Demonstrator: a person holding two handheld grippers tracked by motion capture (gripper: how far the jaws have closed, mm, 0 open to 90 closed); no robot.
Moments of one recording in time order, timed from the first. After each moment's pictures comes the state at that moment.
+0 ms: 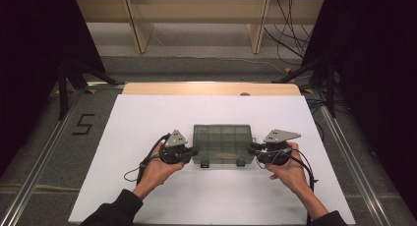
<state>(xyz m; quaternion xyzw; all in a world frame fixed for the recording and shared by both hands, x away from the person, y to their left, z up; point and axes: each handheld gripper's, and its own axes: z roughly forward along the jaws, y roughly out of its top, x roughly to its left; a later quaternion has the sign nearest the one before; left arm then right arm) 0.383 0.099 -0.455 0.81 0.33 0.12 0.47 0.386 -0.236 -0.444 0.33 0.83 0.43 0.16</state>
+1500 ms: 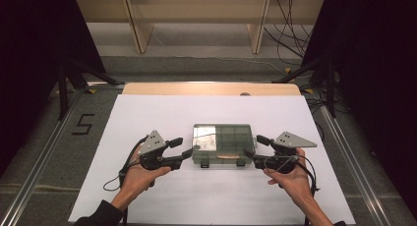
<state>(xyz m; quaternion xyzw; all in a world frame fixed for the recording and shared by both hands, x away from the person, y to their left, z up) 0.351 0.138 -0.427 0.75 0.32 0.16 0.55 0.354 -0.233 -0.421 0.36 0.75 0.53 0.17</state>
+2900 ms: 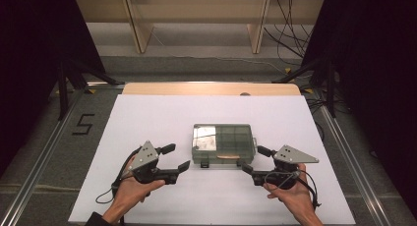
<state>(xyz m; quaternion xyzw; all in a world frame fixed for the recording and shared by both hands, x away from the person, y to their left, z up) 0.322 0.146 -0.432 0.74 0.31 0.16 0.58 0.320 -0.229 -0.427 0.35 0.75 0.54 0.16</state>
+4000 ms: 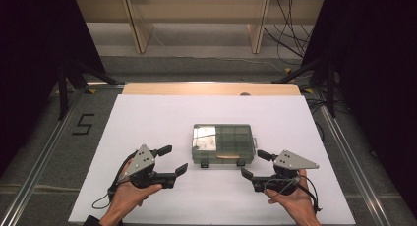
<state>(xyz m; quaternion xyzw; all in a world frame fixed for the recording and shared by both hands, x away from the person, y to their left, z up) 0.312 0.152 -0.430 0.74 0.30 0.19 0.58 0.310 -0.227 -0.431 0.33 0.75 0.54 0.17</state>
